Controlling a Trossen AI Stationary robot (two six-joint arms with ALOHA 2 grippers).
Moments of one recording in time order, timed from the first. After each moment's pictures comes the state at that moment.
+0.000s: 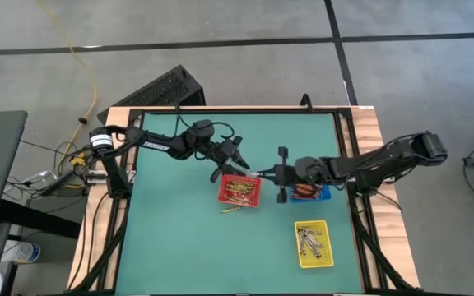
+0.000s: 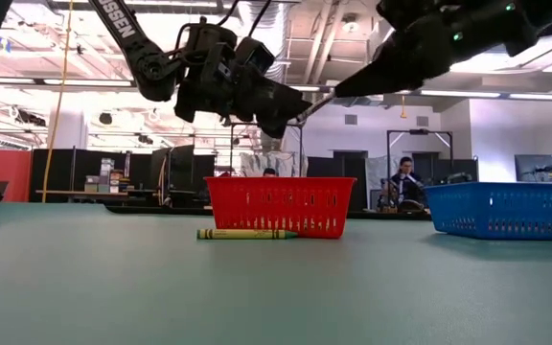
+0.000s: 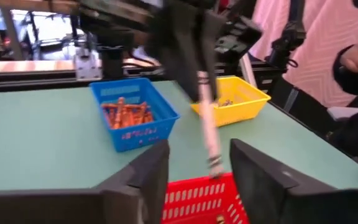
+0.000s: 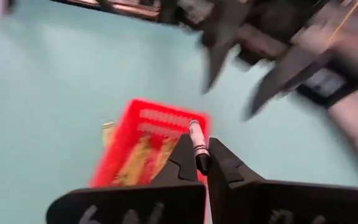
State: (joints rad) left arm 0.37 1.77 0.87 0.76 0.83 -0.01; right arm 0.12 1.24 0.62 0.24 0.23 -0.14
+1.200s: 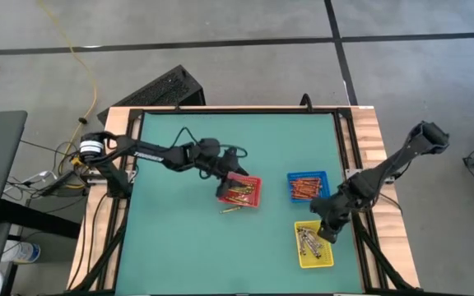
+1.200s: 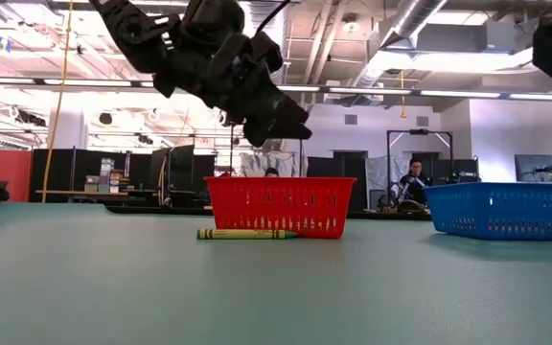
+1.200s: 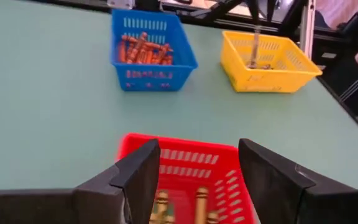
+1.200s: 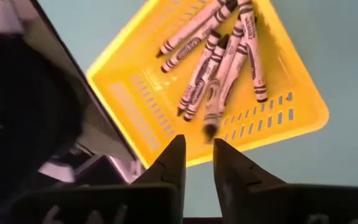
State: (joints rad) left arm 0.14 1.69 0.87 0.45 0.34 -0.08; right arm 0.58 1.10 0.70 -0.69 -0.32 1.22
